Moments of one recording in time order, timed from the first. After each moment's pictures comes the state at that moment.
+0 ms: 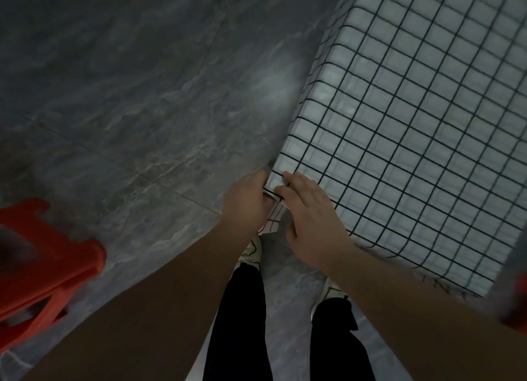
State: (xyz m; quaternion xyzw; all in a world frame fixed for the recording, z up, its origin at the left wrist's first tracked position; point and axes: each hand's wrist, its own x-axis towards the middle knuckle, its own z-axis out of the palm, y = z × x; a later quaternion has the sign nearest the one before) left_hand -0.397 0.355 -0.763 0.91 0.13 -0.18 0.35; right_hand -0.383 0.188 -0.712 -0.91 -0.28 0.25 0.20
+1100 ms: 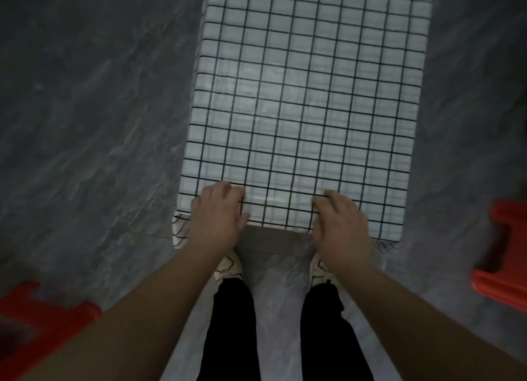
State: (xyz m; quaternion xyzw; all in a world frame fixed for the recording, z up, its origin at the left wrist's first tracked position) left_hand -0.379 0.243 -0.699 0.97 -0.07 -0.18 0.13; right_hand -0.426 -0.007 -0.695 -0.98 0.03 0.16 0.14
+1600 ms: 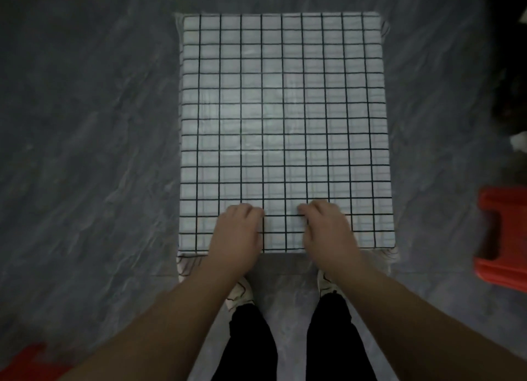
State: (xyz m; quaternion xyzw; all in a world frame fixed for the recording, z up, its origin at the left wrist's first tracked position) left_hand -0.345 0.211 -0.680 0.95 -0.20 -0.21 0.15; right_hand -0.392 0.005 -0.685 -0.97 0.05 0.14 0.20
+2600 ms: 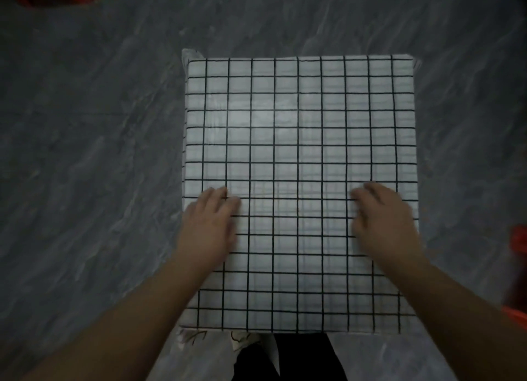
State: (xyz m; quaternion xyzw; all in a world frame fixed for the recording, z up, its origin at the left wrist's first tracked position) left_hand -0.181 0.242 -0.699 0.96 -0.17 -0.22 0.08; right_hand -0.239 -0.089 -0.693 -0.98 0.09 0.12 0.12
